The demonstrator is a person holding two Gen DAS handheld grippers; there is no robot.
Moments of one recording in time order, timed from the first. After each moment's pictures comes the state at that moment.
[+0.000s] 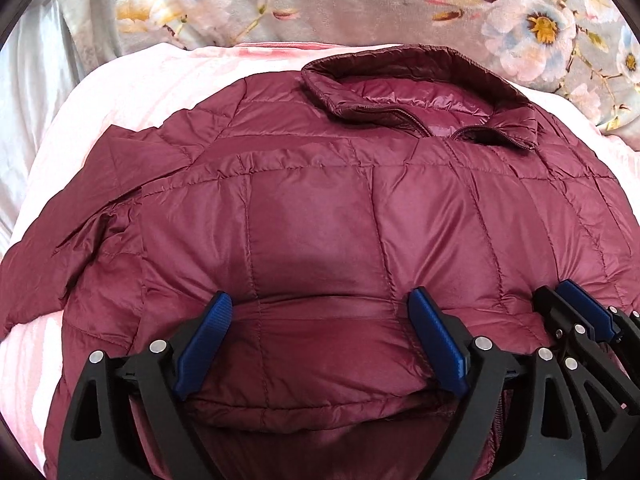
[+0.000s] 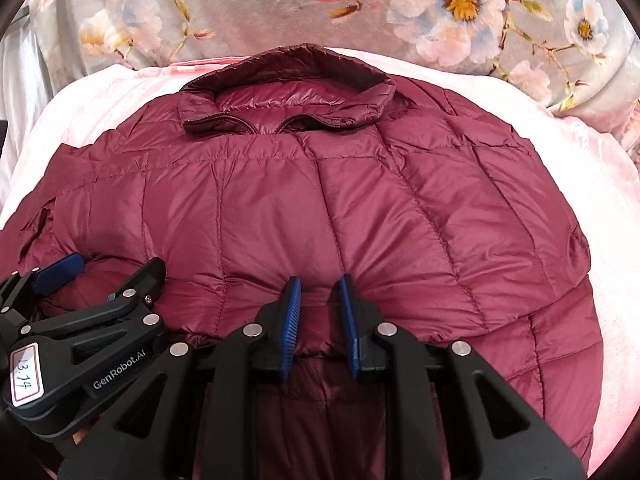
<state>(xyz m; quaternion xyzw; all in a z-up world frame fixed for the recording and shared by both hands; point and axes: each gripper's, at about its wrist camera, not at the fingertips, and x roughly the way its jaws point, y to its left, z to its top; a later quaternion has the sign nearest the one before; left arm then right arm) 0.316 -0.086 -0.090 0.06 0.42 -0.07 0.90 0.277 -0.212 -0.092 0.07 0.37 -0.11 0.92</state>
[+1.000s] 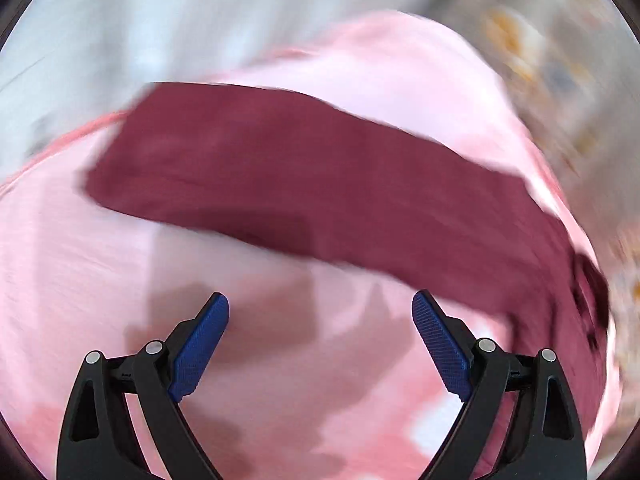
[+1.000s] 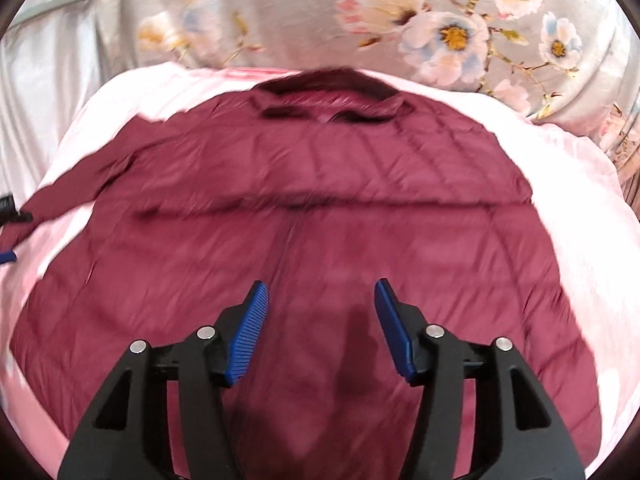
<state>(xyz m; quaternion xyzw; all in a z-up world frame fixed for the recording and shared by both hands) 0.261 0.318 -0.071 -0.27 0.43 0.14 0.85 0.143 -0.135 -0.080 0.05 0.35 -0.09 0.93</state>
